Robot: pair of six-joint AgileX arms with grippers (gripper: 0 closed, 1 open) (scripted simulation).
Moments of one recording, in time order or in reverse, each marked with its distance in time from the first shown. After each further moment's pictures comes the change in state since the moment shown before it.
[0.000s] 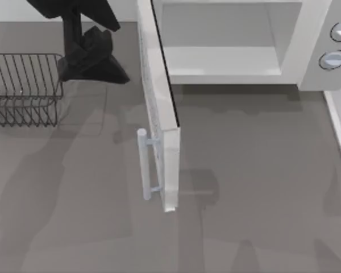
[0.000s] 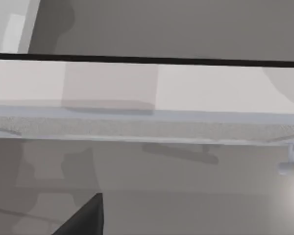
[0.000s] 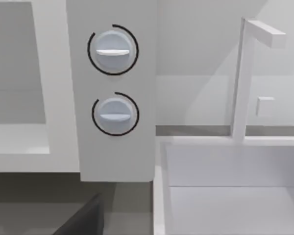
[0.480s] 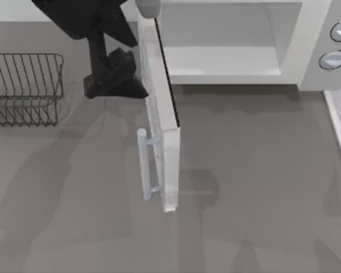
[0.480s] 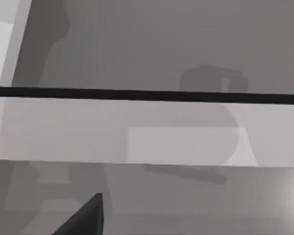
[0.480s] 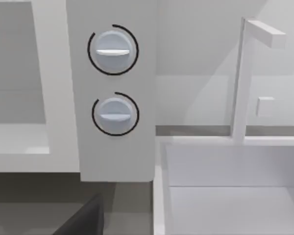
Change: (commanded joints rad) left arm -0.042 -0.009 -0.146 0.157 -0.013 -0.045; right arm 0.000 0.000 0.000 0.000 0.000 0.000
